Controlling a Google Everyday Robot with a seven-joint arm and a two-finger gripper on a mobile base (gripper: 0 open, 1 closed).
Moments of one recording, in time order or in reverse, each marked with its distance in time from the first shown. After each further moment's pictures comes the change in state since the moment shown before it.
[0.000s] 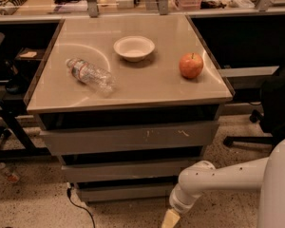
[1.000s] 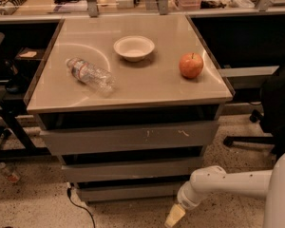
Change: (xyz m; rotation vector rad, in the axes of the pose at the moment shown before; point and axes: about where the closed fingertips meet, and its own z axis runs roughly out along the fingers) arm 0.017 -0.052 0.029 0.024 -0.122 0.080
